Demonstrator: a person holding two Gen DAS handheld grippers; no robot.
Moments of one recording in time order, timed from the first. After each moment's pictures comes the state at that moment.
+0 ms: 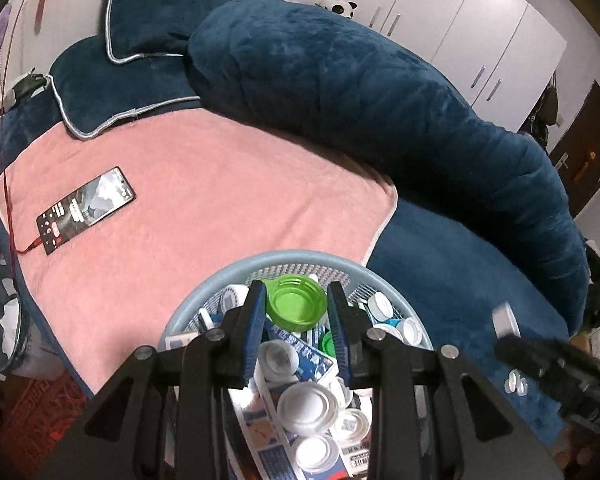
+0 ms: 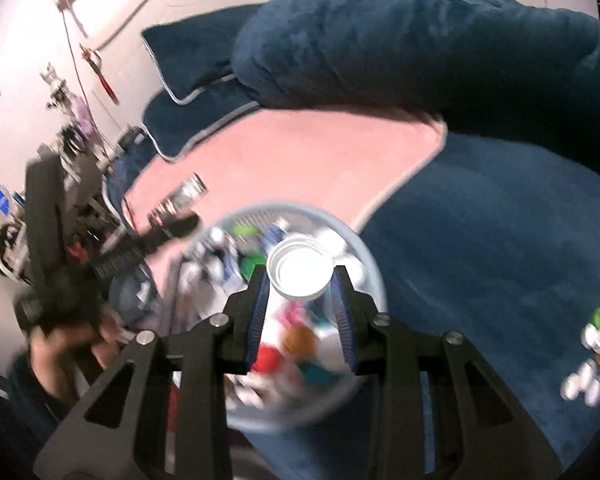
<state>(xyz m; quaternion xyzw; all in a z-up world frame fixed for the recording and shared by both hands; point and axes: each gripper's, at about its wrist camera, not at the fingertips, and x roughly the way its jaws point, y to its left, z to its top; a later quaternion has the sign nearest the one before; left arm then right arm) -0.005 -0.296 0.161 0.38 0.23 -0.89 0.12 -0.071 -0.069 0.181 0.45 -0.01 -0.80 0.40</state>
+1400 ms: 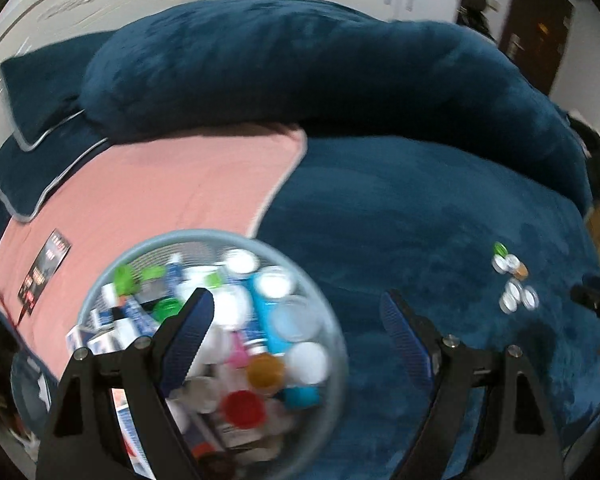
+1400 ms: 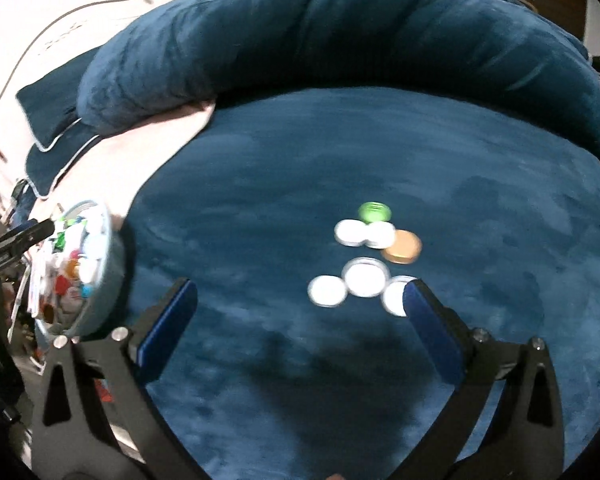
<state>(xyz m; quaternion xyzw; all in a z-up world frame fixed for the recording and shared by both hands) -0.046 -0.120 0.178 0.44 0.05 -0.89 0.03 -0.089 0.237 0.155 0.48 -0.01 -0.86 0.14</state>
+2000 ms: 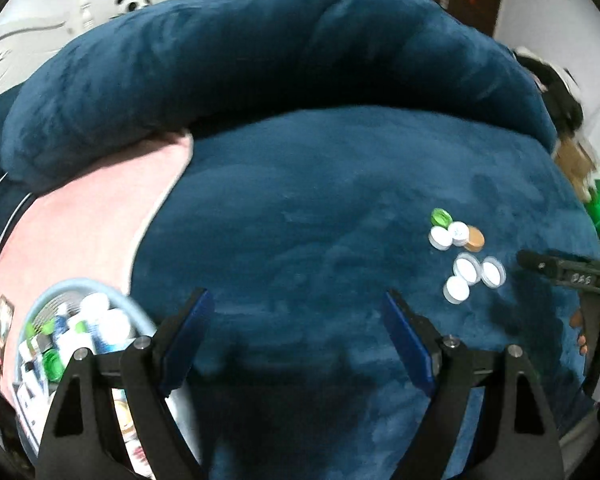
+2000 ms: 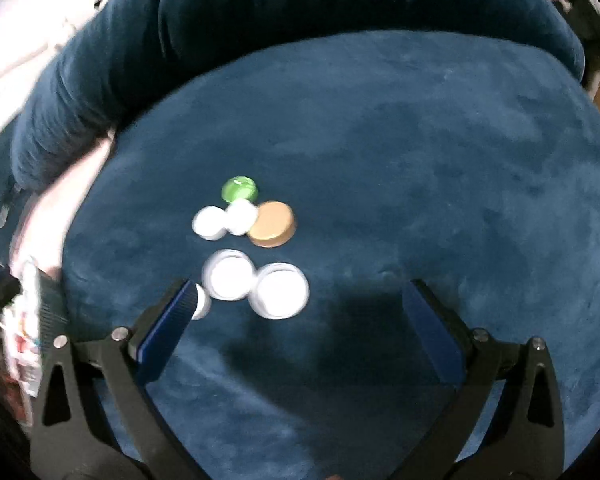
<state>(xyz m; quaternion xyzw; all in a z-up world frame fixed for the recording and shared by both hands) -0.097 0.007 0.149 0.47 -0.03 -0.88 -0.06 -0.126 0.310 0.080 0.53 -0.05 -0.84 0.05</state>
